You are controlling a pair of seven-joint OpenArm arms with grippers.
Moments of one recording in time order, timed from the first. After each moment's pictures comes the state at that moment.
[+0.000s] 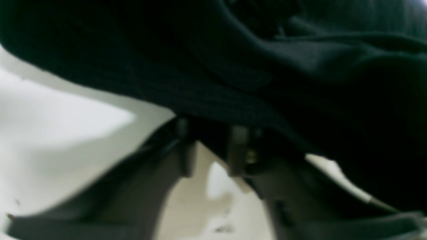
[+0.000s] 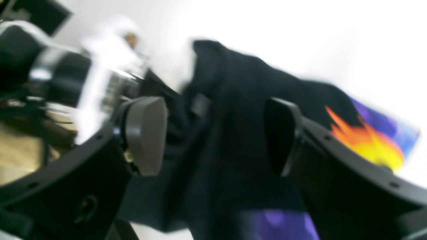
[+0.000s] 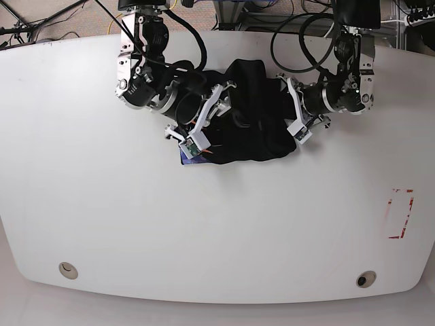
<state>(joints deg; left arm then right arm) 6.4 -12.3 -2.3 89.1 -28.7 -44.0 55.2 -9.4 -3.5 -2.3 110.4 30.3 34.1 -59.2</state>
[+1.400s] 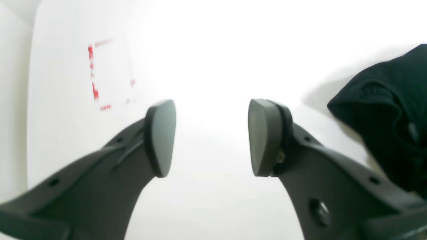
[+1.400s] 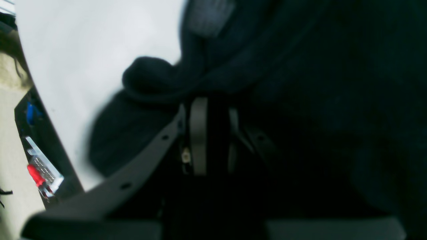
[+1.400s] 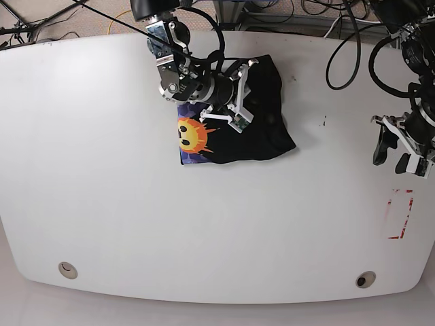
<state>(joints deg) 3.3 -20.7 -35.3 110.6 -36.3 -42.8 63.4 -6.6 -2.6 -16.3 91.8 12.6 36.0 -49.7</state>
